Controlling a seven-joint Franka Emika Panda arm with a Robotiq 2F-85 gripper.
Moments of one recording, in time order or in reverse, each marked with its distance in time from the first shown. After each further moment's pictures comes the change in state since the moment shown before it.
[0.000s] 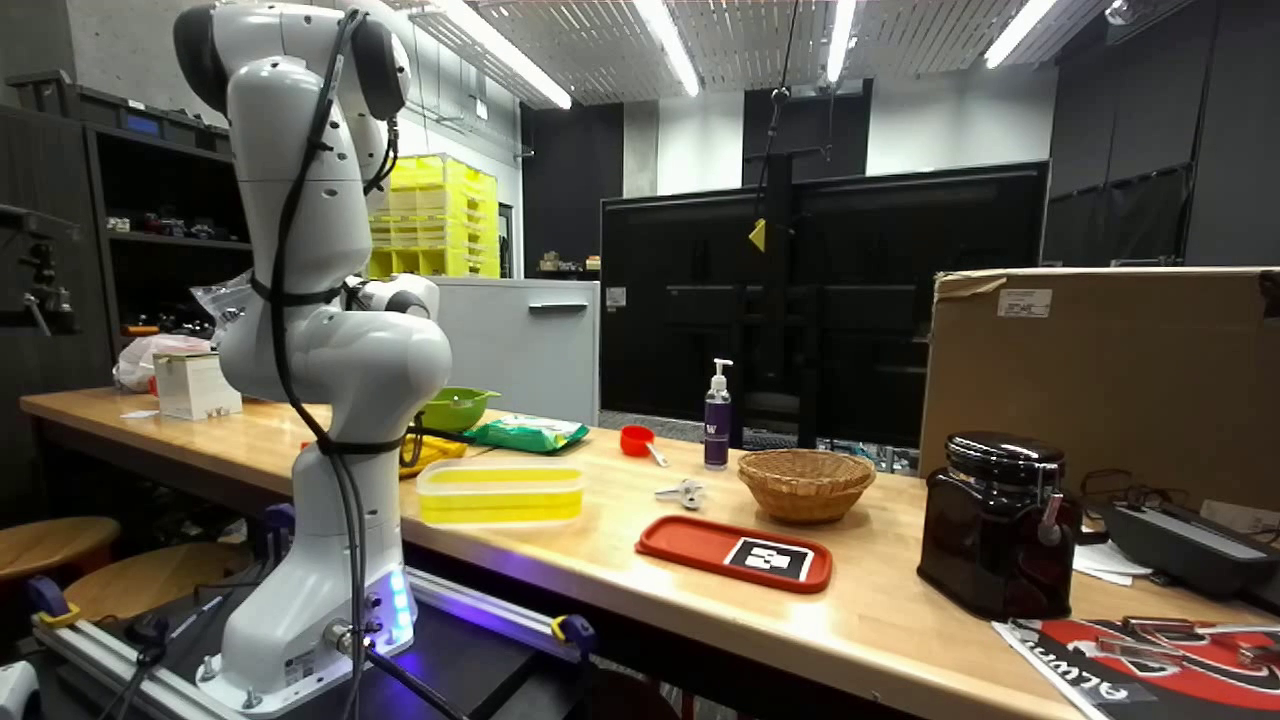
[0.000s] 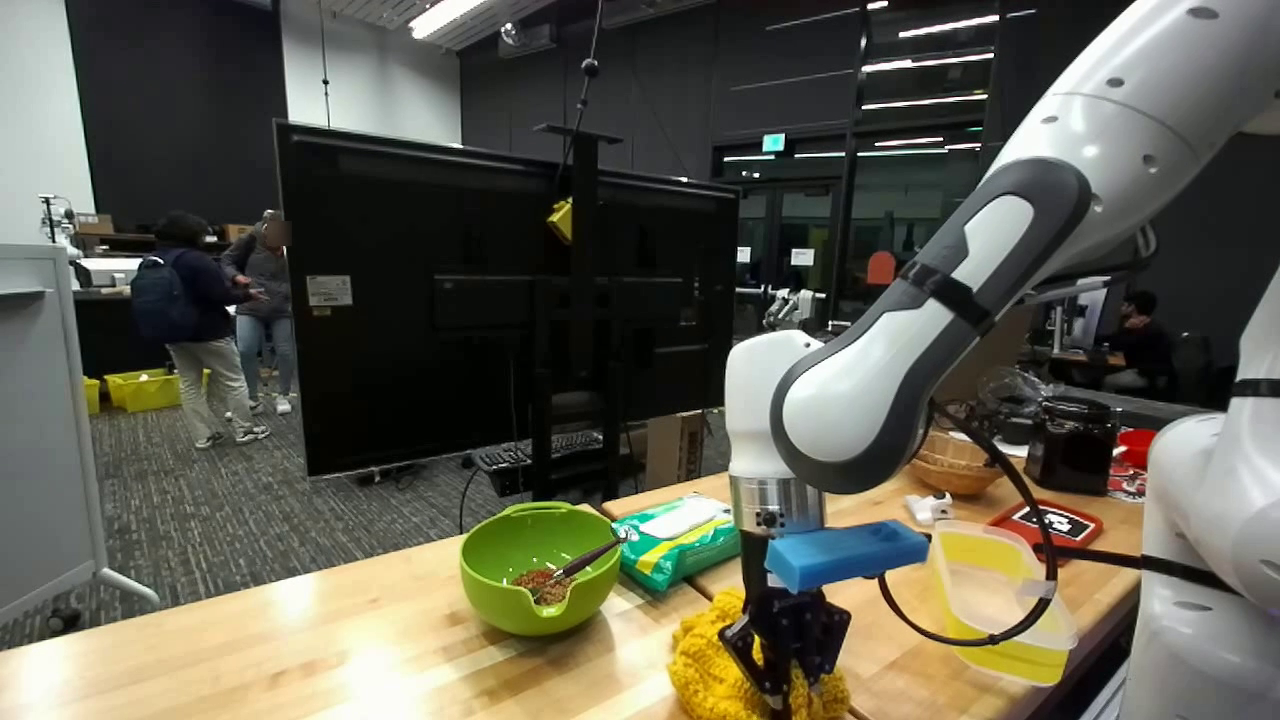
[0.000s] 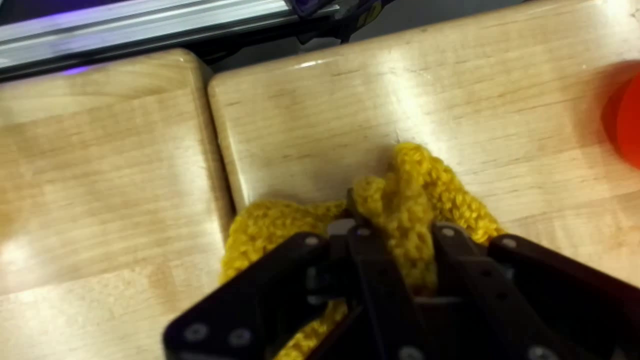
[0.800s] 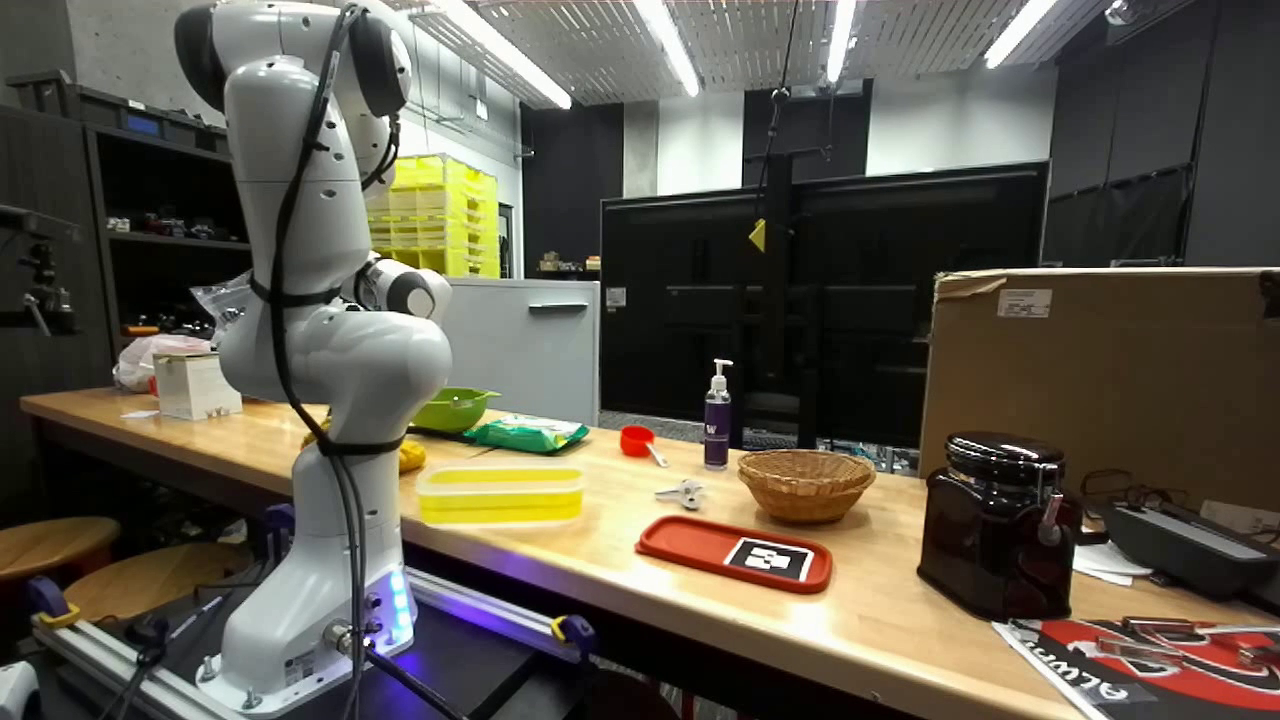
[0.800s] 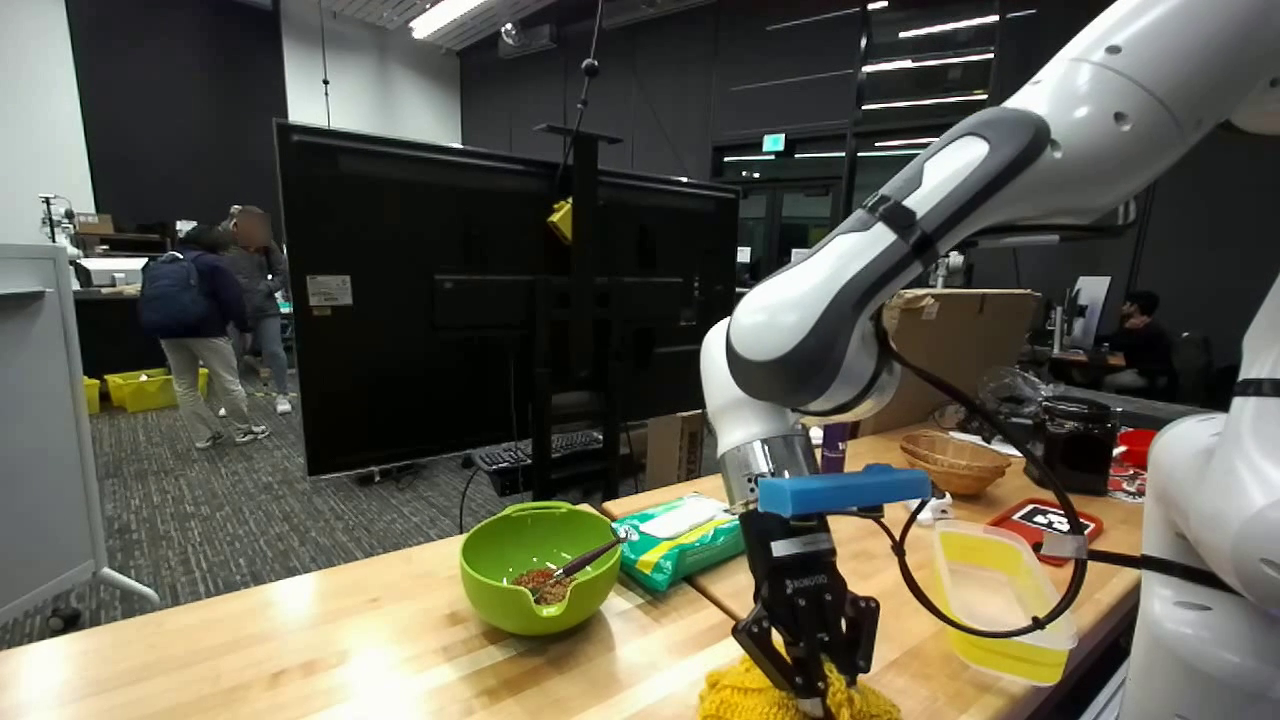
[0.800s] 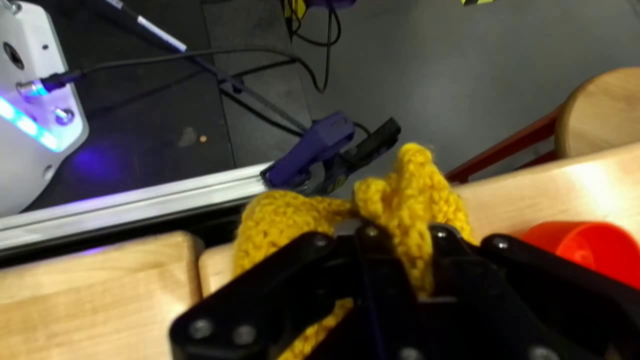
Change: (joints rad) arm 0.000 -0.013 -0.040 0.117 0.197 -0.429 -0.076
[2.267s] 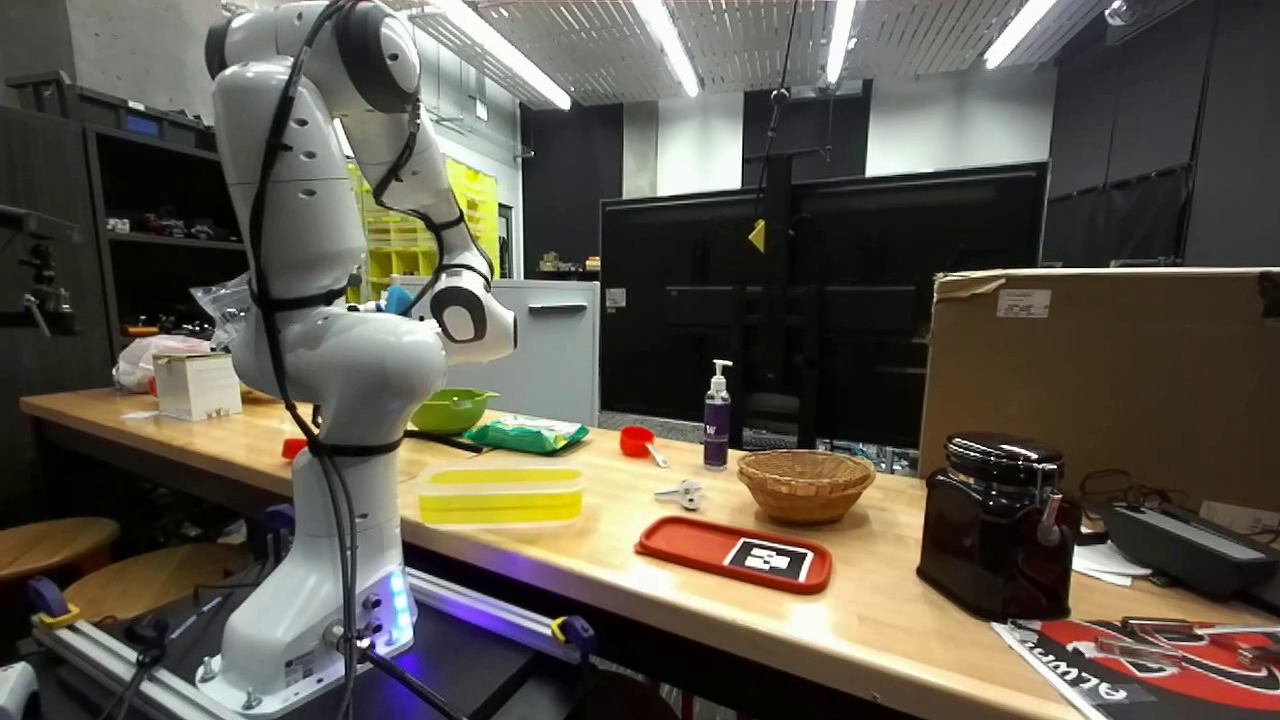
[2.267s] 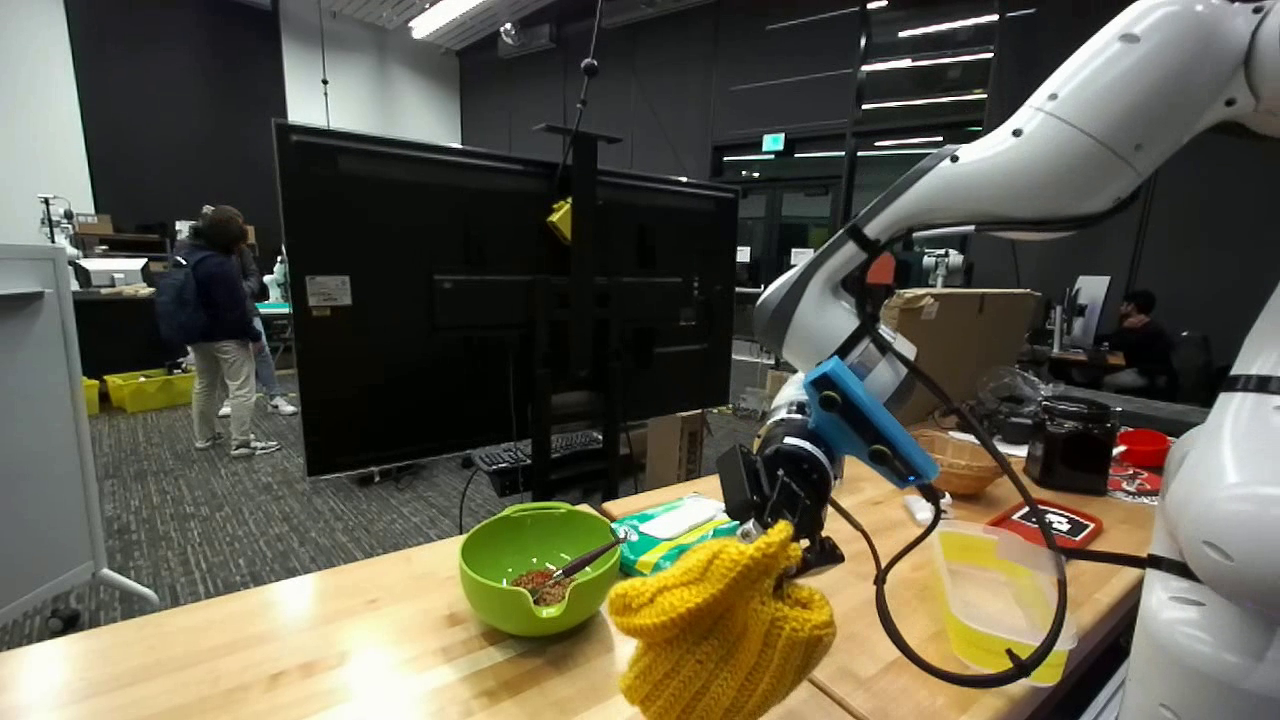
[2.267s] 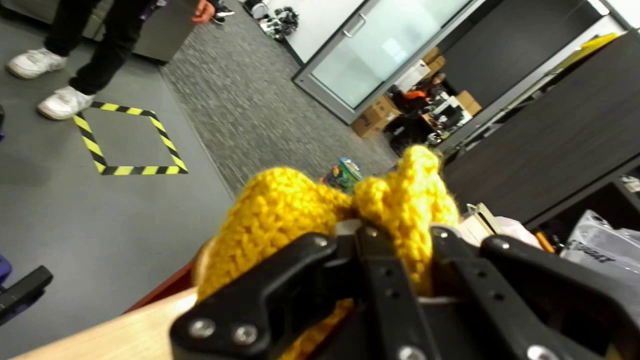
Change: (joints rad) arm -0.207 -0.006 -0.169 -0.071 0.668 -0.423 -0.689
